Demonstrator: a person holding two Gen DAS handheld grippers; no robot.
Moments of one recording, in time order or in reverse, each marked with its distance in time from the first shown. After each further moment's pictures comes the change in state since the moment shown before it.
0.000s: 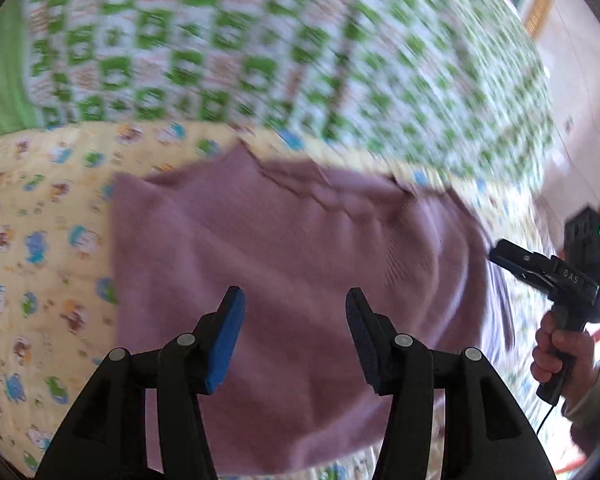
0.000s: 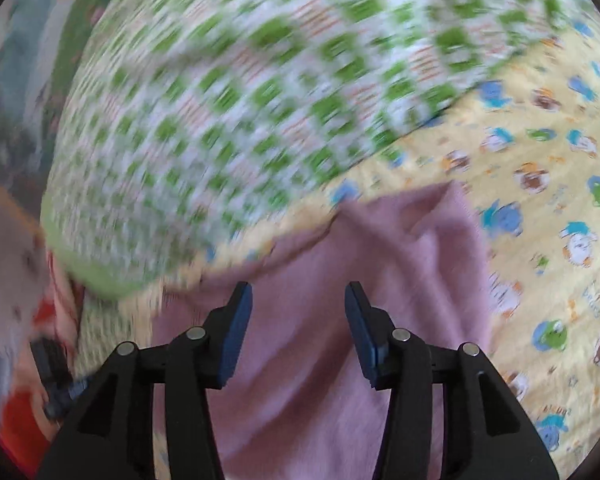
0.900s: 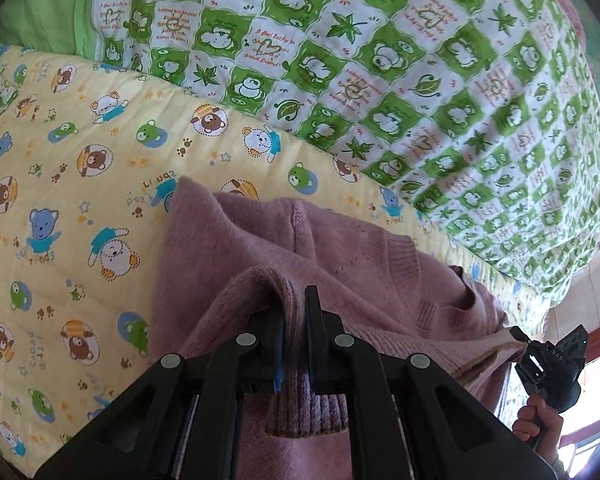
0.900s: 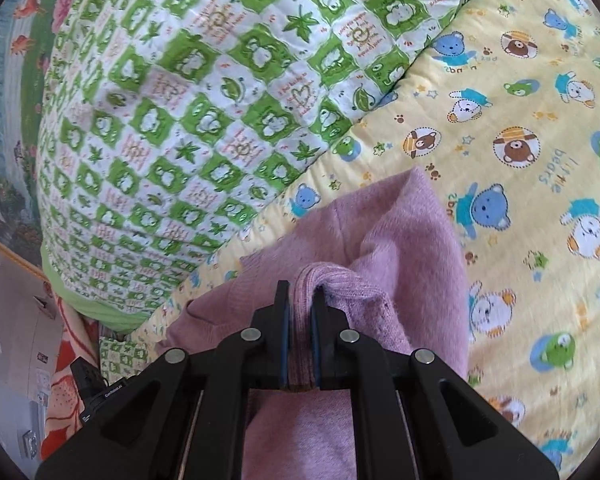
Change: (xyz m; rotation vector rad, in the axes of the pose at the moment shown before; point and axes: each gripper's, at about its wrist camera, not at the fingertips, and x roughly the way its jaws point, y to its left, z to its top) left arm 0.036 0.096 0.051 -0.386 -0.040 0.043; right arm 0.024 -0.065 0.029 0.253 -0.012 0.017
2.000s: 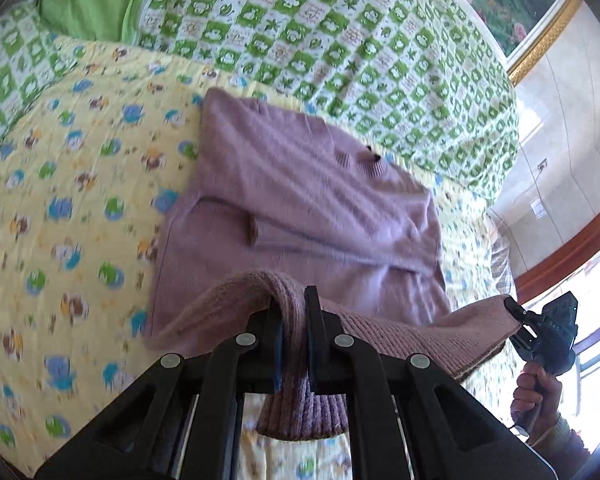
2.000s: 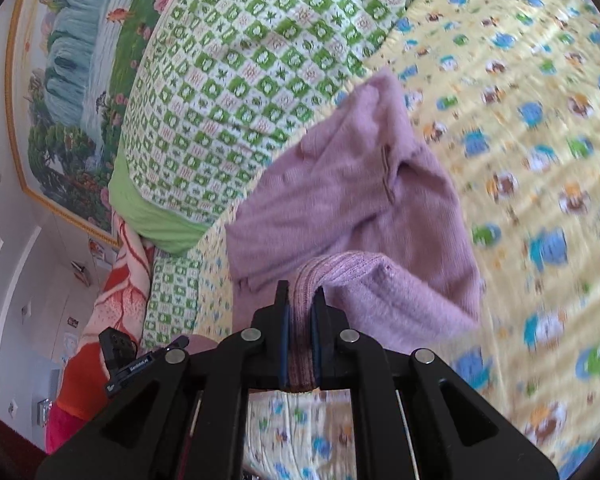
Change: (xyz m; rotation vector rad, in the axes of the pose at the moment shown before) left arm -0.190 0.033 -0.167 0.180 0.041 -0.164; right arm -0.201 0.026 -0.201 -0.029 0.003 0.134
